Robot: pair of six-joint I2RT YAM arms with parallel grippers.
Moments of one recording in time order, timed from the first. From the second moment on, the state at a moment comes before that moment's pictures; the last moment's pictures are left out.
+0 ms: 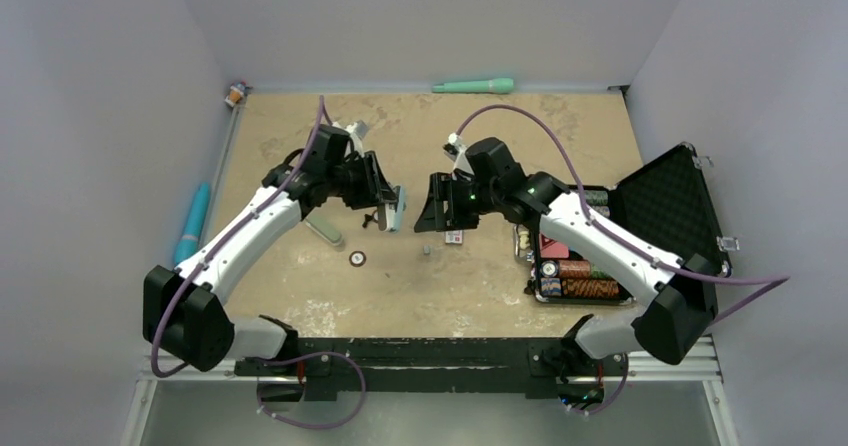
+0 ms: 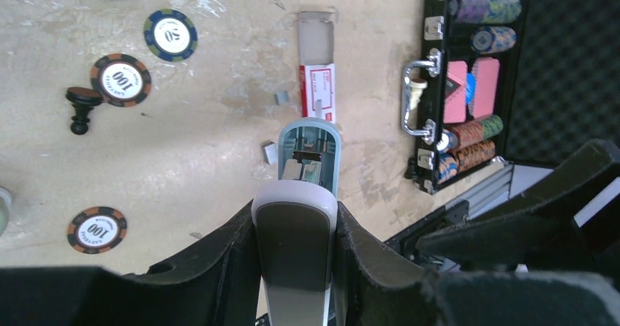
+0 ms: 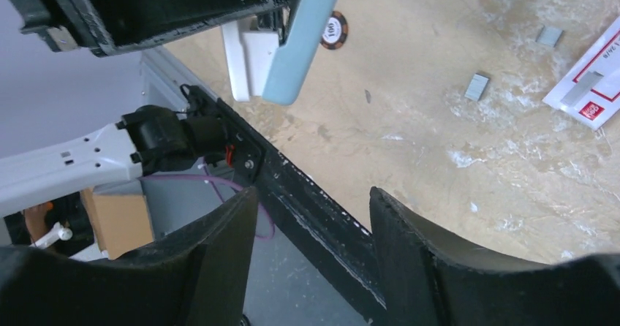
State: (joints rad) left arm -0.43 1.36 1.13 -0.57 0.29 -0.65; right arm 0.73 1.39 1.19 -0.57 -0.36 0.66
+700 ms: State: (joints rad) left arm -0.35 1.07 1.10 -0.33 0.62 -0.89; right arm 0.73 1.13 1.13 -0.14 -0.57 0.78
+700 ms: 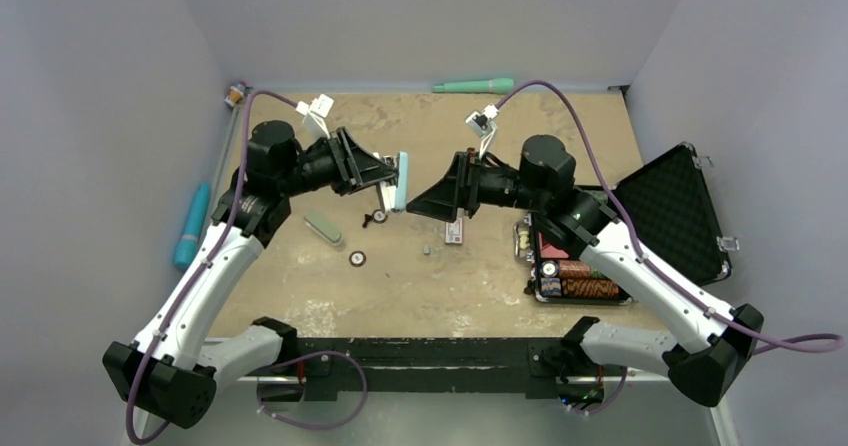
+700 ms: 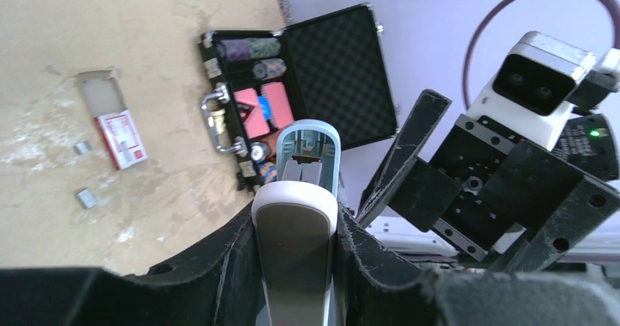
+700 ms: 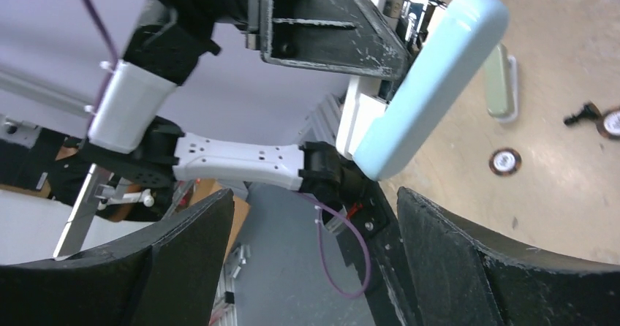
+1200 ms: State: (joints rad) left arm -0.35 0.98 1.05 0.15 0.67 -1.25; right arm 0.73 1.03 1.13 0.06 -0.58 0.81
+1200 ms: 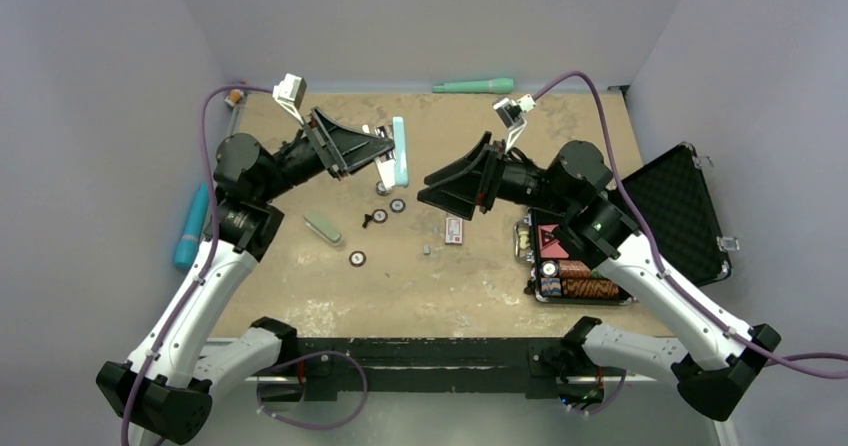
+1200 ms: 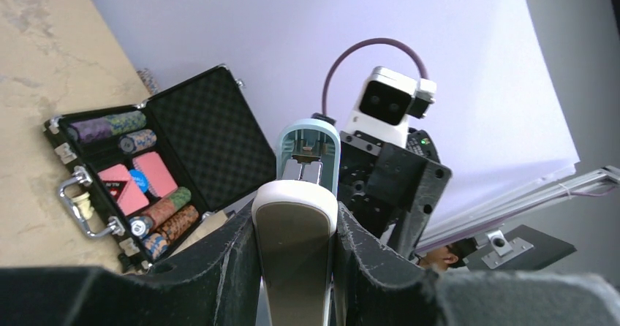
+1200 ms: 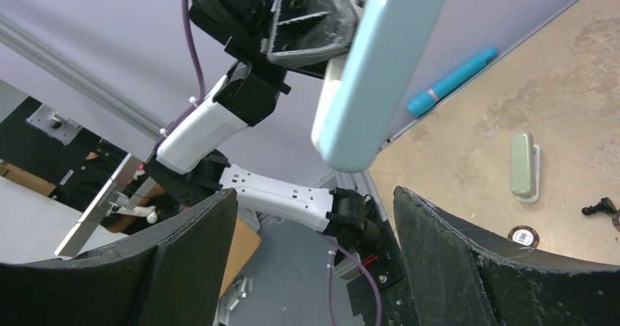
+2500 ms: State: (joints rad) left arm -0.35 1.02 1.03 0.30 0.69 -1.30; right arm 0.74 1.30 1.28 0.18 -0.63 0.88
